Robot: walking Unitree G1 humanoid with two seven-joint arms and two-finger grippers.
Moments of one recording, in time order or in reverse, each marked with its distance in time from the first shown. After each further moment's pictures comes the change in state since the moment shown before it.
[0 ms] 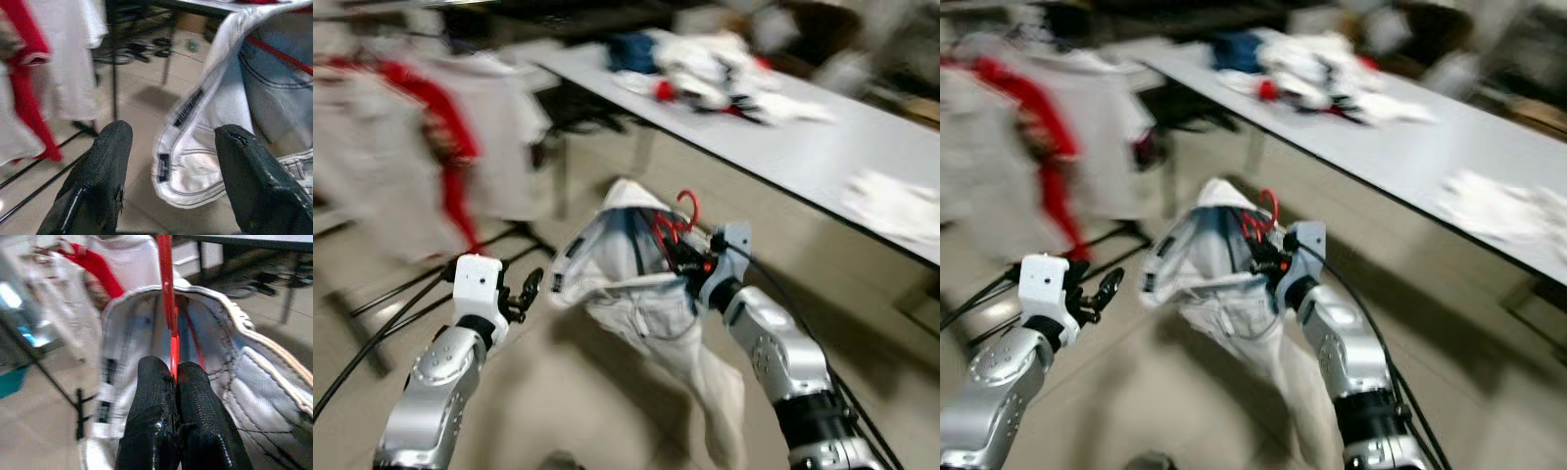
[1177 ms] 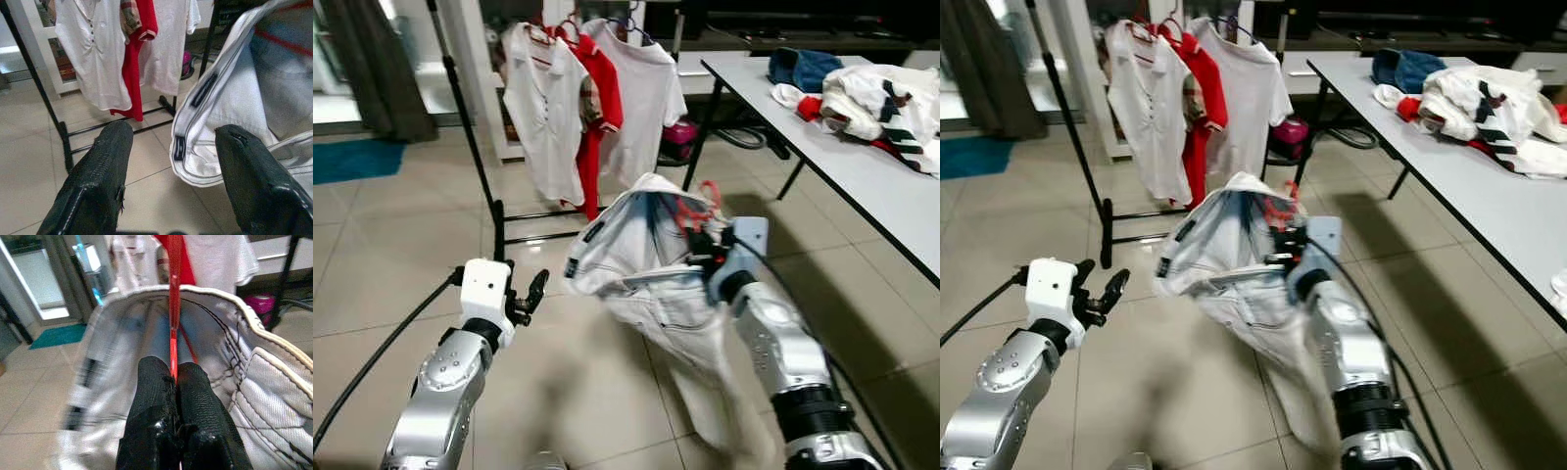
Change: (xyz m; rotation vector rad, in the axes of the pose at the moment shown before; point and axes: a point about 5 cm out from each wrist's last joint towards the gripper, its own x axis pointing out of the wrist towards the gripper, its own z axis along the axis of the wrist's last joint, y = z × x) left arm -0.001 -0.005 0.002 0.043 -0.035 -0.009; right arm 0.004 -0.007 0.002 -0.079 -0.055 -0.125
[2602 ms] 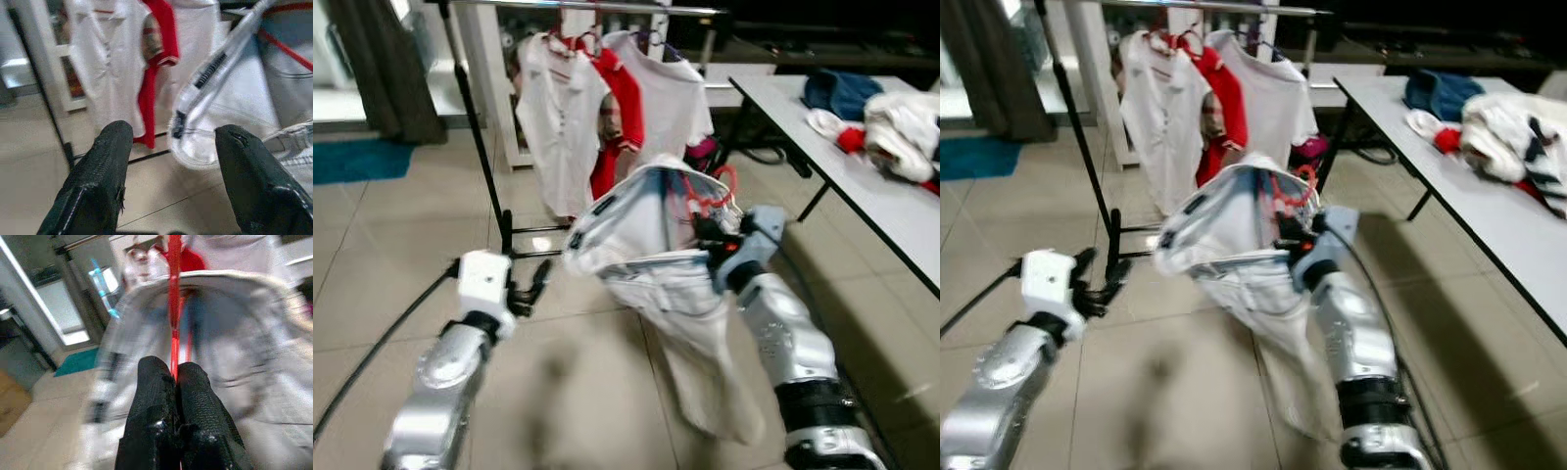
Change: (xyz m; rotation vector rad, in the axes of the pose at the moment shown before) left arm -0.003 0.005 0.010 0.018 -0.047 0.004; right arm 0.005 0.004 0.013 0.158 -0.062 0.032
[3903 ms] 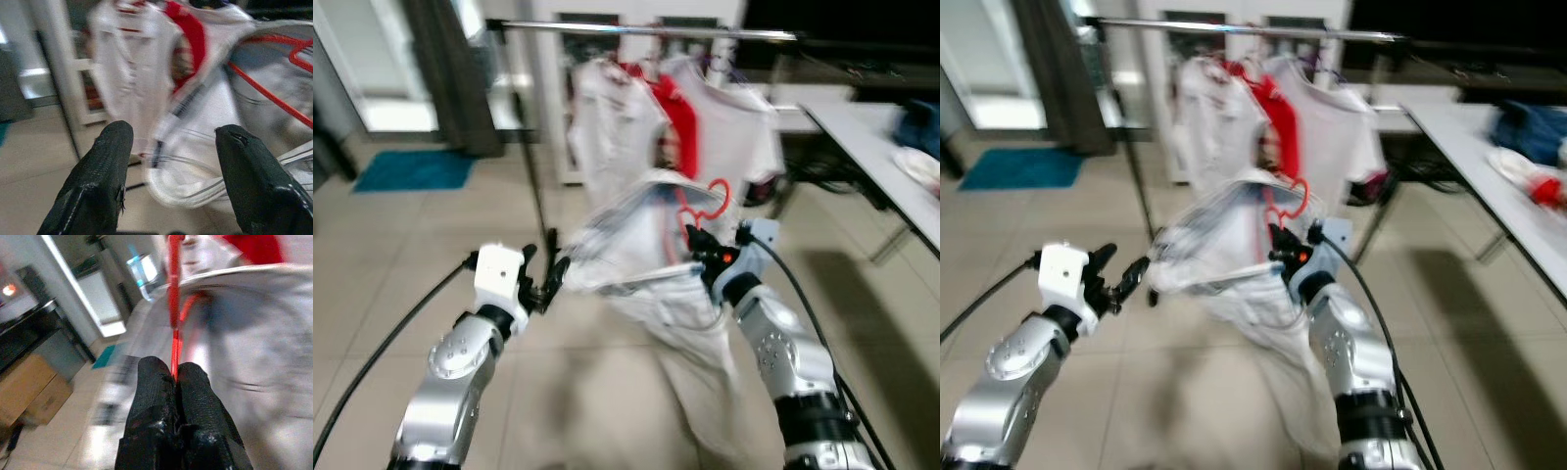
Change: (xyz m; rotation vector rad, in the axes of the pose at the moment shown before) left arm 0.009 -0.016 0.009 -0.015 -0.026 -0.122; right arm -0.010 -0.002 -0.010 0.035 0.028 0.006
